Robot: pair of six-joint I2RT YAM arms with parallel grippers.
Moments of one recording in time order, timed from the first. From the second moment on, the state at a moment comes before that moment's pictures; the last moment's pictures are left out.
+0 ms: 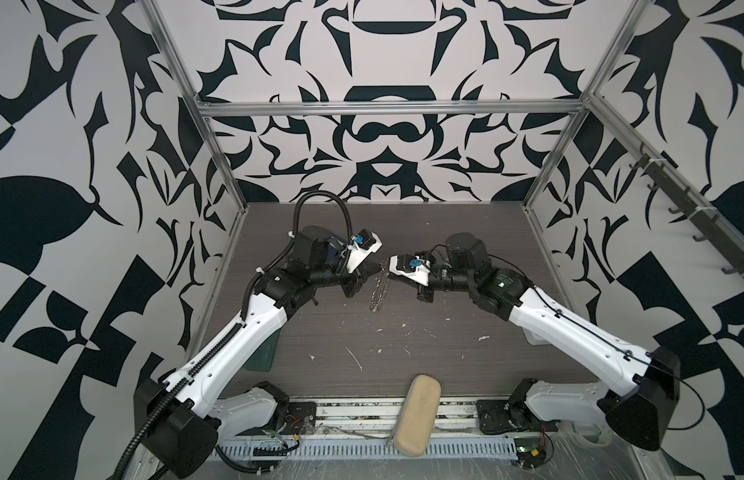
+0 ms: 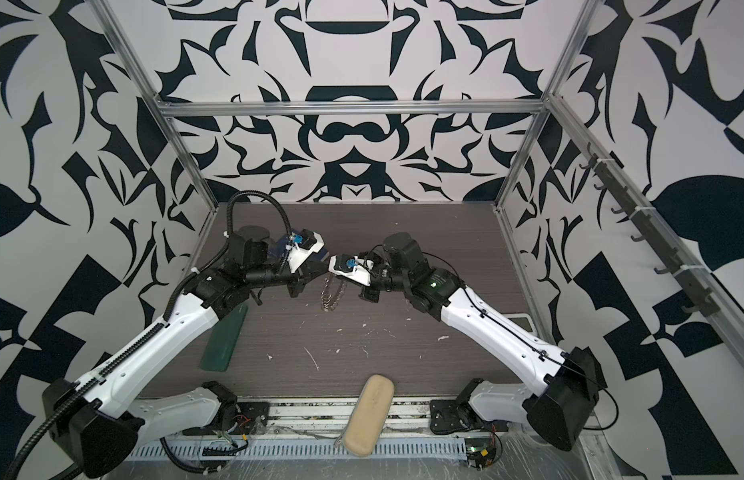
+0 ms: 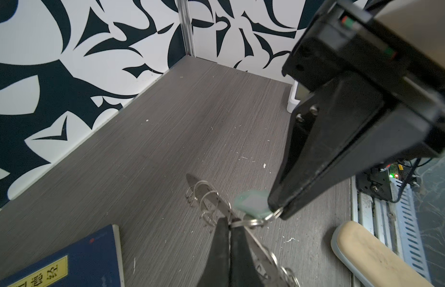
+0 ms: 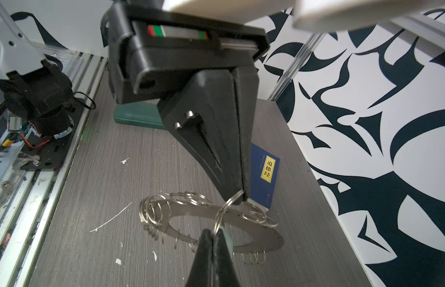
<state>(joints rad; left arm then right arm) -0.56 1.18 1.09 -0.43 0.53 0.29 0.73 1.26 1.12 -0.33 -0.49 -0.58</state>
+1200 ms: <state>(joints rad) -0.55 1.08 0.98 -0.31 0.53 0.22 0.70 1.23 1.16 -0.30 -0.50 -0.57</state>
